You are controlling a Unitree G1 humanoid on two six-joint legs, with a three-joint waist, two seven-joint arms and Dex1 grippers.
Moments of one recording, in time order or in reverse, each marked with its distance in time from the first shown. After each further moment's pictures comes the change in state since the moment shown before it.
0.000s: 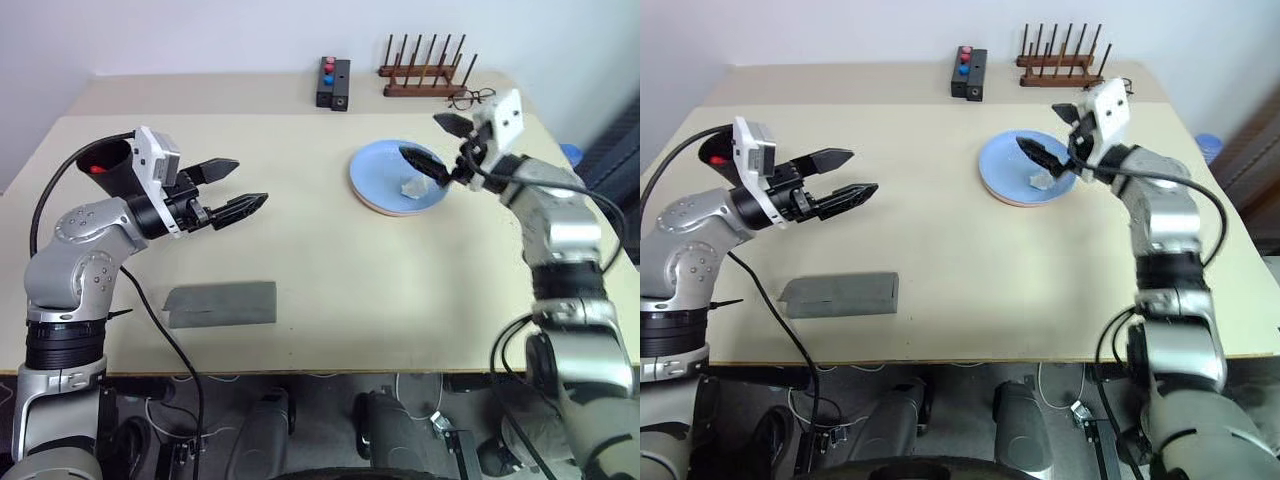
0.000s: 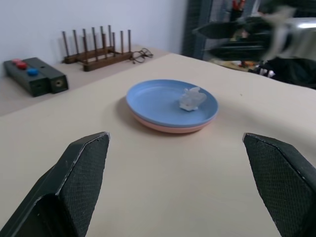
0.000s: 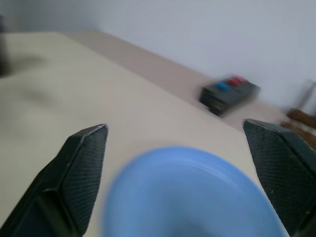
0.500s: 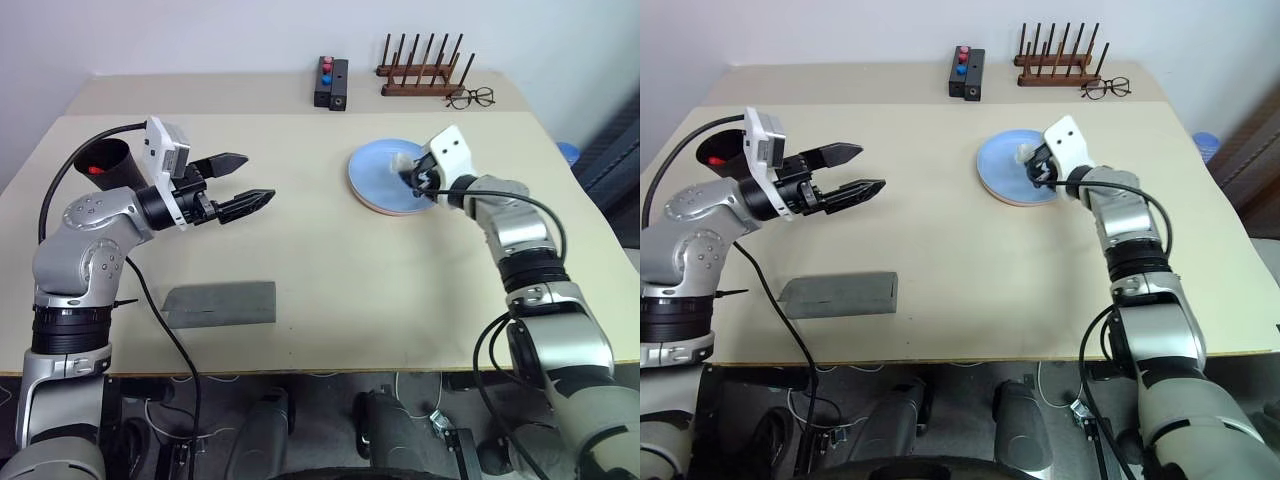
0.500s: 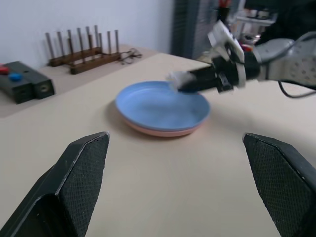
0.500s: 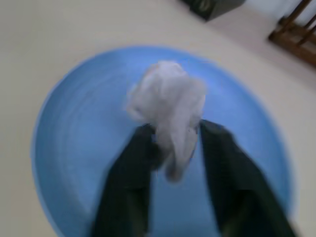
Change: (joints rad) left arm -0.053 0.000 -0.041 0.026 0.023 -0.001 -0.001; right arm -0.292 0.150 0.173 0.604 -0.353 -0.120 -0.378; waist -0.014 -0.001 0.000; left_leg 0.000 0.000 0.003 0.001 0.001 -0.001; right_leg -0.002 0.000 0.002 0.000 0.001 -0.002
